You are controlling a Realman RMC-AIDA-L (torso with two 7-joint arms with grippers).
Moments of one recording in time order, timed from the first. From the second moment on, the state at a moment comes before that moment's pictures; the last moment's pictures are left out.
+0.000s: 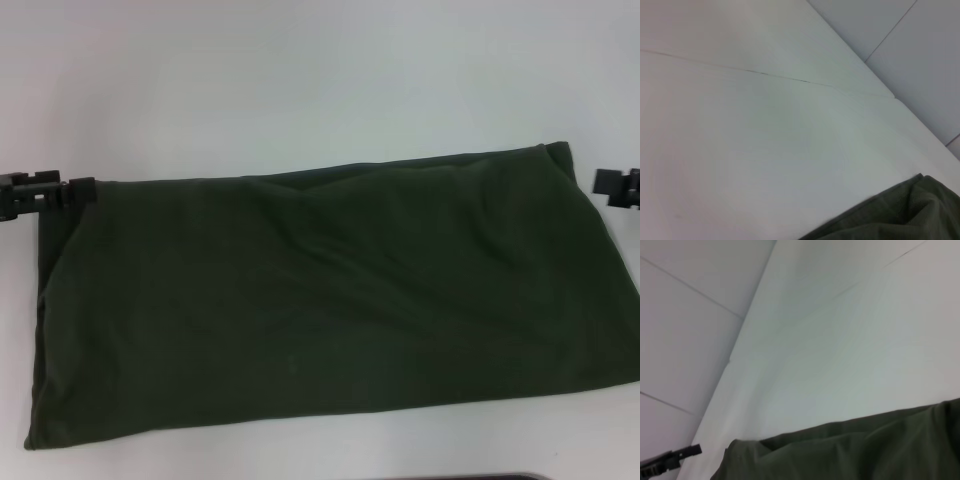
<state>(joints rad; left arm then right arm) -0.47 -1.96 -2.74 -0.72 -0.86 1.67 -1.84 0.42 1.92 -0.27 -0.63 -2.33 -1.75 2.03</state>
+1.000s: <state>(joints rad) -0.47 -1.96 -2.74 -0.72 -0.85 1.66 -1.84 0.42 1.96 -0.39 -0.60 -2.35 -1.51 2.04</state>
